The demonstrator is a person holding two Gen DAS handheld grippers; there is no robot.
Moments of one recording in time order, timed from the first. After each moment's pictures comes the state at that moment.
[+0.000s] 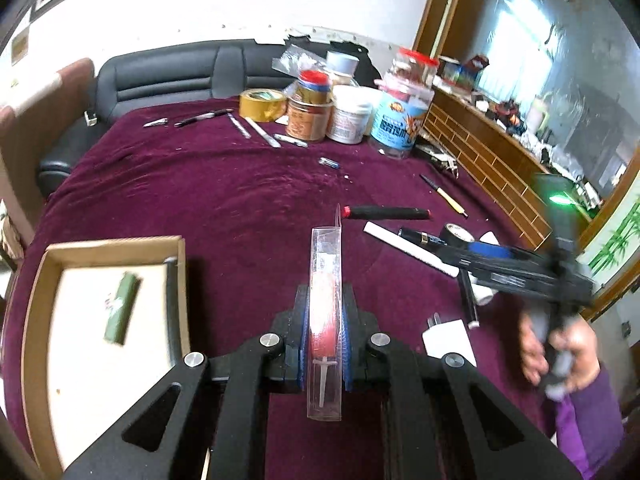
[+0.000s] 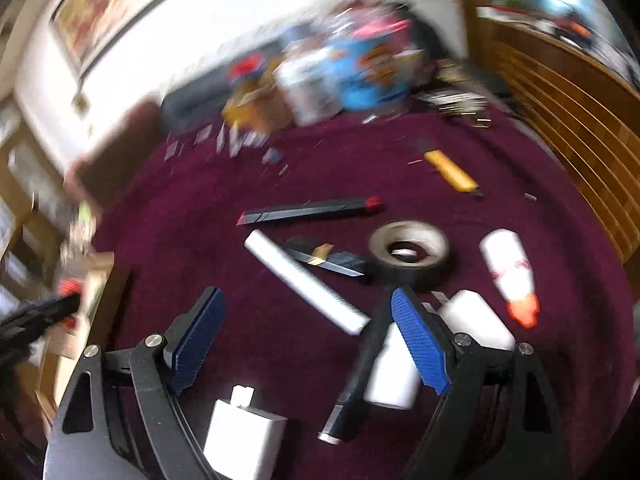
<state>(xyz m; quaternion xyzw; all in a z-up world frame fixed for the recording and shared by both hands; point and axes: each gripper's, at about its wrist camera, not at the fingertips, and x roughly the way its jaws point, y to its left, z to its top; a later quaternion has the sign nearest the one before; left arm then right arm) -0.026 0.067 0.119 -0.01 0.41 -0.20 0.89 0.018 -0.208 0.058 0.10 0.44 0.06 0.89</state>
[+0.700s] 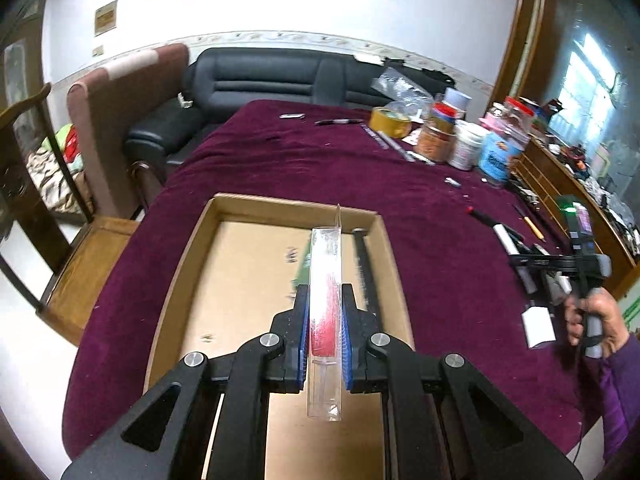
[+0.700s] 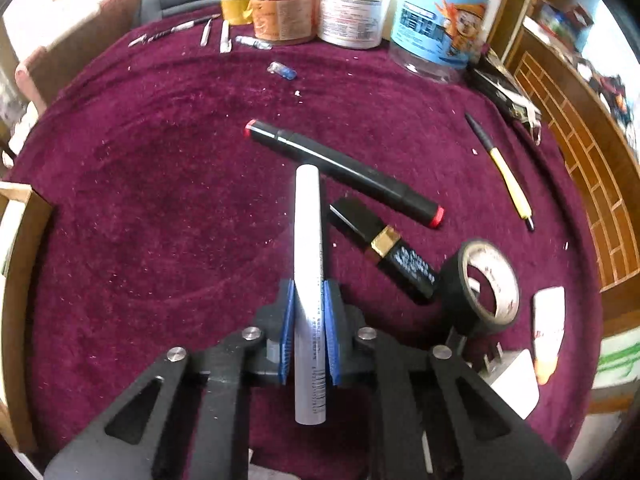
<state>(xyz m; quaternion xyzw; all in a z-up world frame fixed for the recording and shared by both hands) -0.061 0.218 0.109 -0.05 0.40 -0.06 0.92 0.073 -0.164 0.022 0.02 0.54 0.02 0.84</state>
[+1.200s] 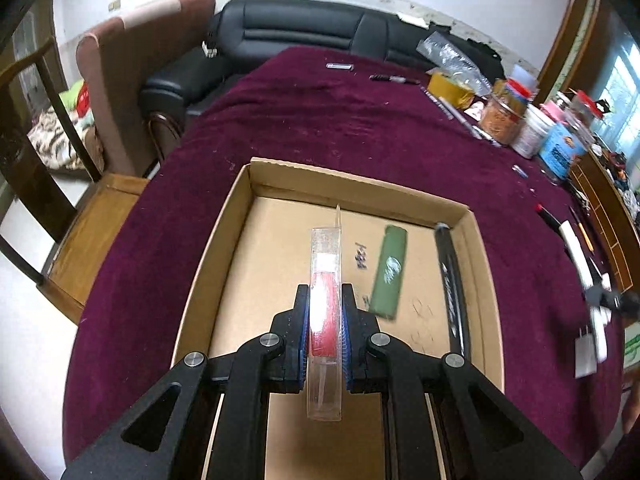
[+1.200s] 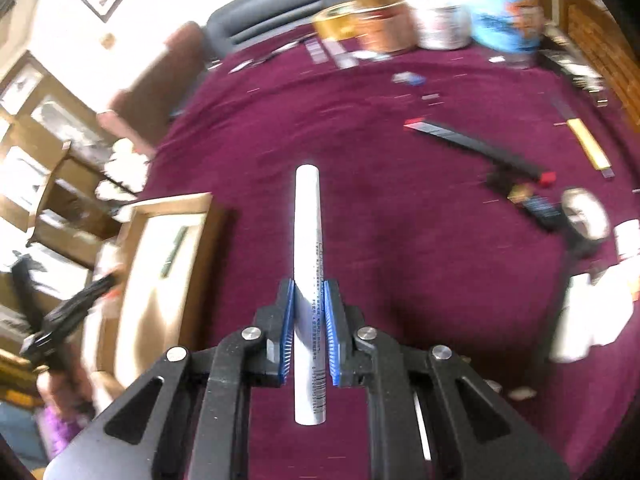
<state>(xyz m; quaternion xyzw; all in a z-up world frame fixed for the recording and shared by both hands) 0.023 0.254 0.053 -0.07 0.48 -0.02 0.87 0.036 -0.075 0.076 0.16 0.53 0.19 0.81</state>
